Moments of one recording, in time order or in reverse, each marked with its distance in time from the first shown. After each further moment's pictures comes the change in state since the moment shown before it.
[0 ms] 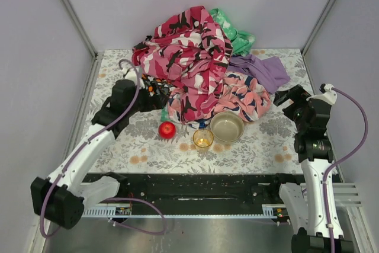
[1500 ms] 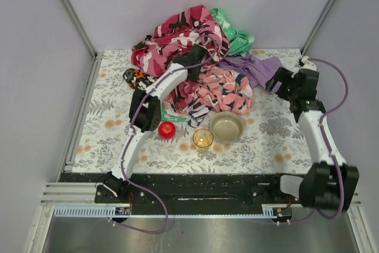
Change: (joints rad) left arm -0.251 1.547 1.552 -0.445 -0.378 0.342; right arm 0.000 0.454 0.130 0.134 -0.111 -0.240
